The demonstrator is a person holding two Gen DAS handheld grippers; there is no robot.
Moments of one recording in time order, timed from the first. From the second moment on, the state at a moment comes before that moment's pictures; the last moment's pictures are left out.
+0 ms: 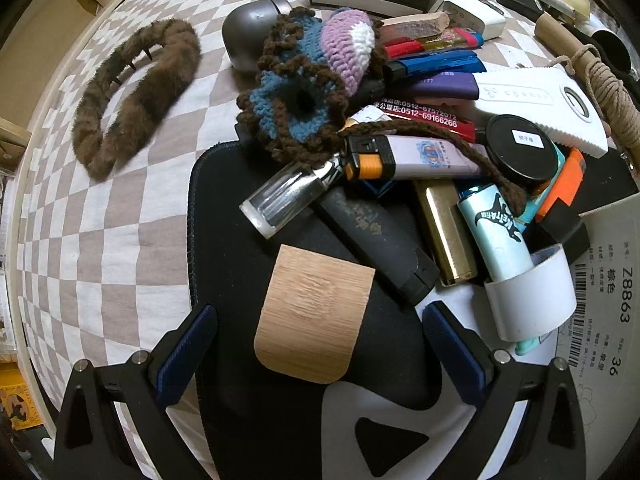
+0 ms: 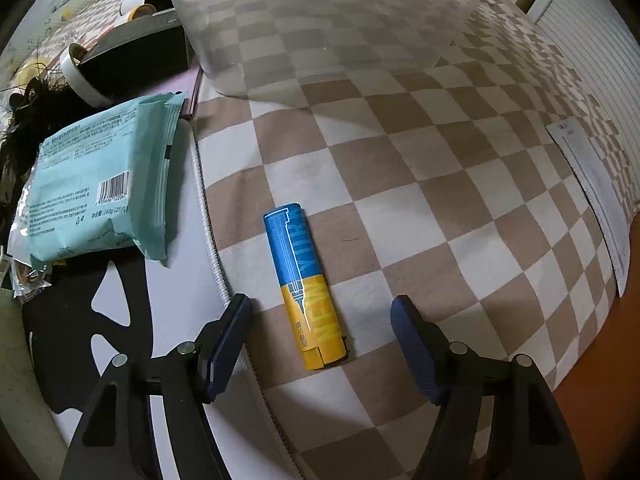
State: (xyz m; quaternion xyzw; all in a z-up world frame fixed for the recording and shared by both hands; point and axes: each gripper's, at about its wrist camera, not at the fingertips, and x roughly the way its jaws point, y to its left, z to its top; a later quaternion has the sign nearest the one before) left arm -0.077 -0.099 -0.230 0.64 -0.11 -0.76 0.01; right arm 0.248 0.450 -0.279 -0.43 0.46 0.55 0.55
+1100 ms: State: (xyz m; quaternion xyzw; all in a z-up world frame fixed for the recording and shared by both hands) left arm -0.070 -0.079 -0.218 0.66 -0.12 -0.75 -0.01; right arm 0.263 0.392 -0.219 -0.40 0.46 0.59 0.52
